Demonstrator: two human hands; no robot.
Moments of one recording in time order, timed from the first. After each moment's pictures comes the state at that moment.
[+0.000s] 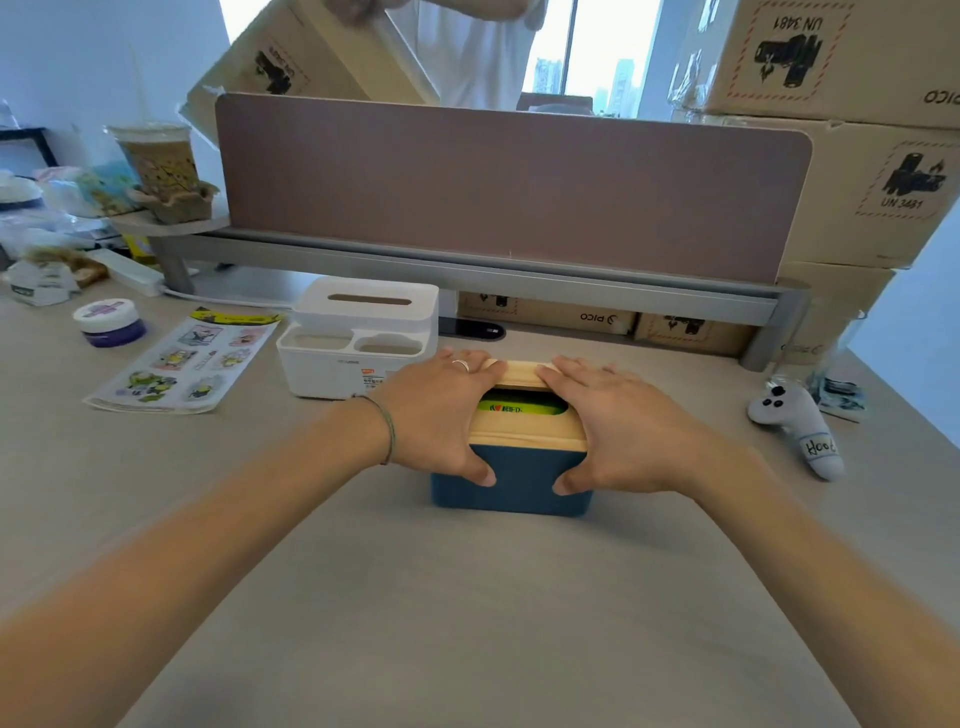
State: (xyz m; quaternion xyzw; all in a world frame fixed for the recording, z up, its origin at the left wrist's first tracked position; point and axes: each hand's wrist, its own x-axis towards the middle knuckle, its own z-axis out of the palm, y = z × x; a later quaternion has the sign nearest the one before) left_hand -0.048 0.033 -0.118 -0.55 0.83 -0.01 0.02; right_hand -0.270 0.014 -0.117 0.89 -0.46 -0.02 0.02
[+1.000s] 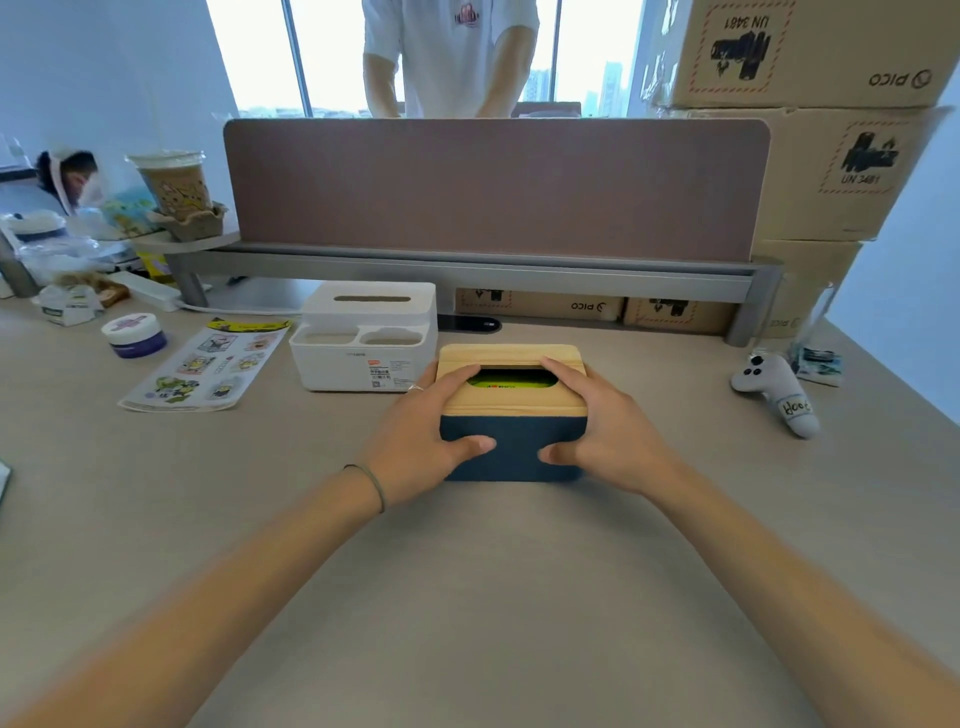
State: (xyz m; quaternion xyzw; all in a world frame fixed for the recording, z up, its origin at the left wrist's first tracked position) left_hand -0.049 0.084 -0.169 -0.61 0.72 0.15 -0.29; right_hand -0.276 0.042 -0.164 0.79 -0.51 0.25 -0.22
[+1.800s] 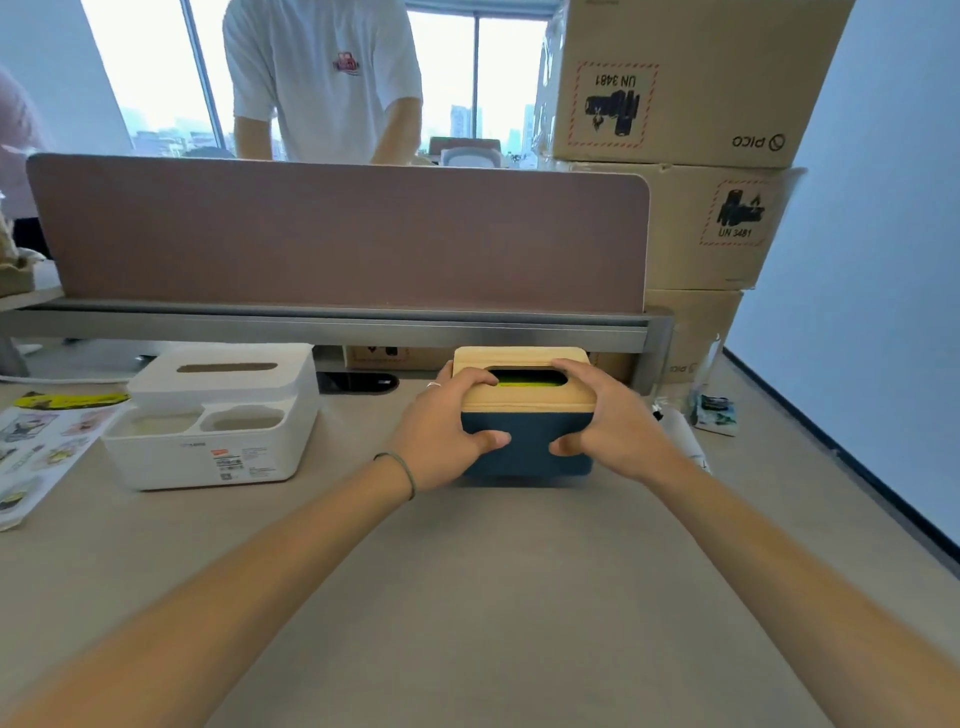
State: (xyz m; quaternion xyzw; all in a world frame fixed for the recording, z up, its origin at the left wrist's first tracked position) left_hand -0.169 -0.061 -0.154 -0.53 0.76 0.14 -0.35; right_hand -0.392 -0.067 -0.139 0.74 -0.56 0.31 -0.19
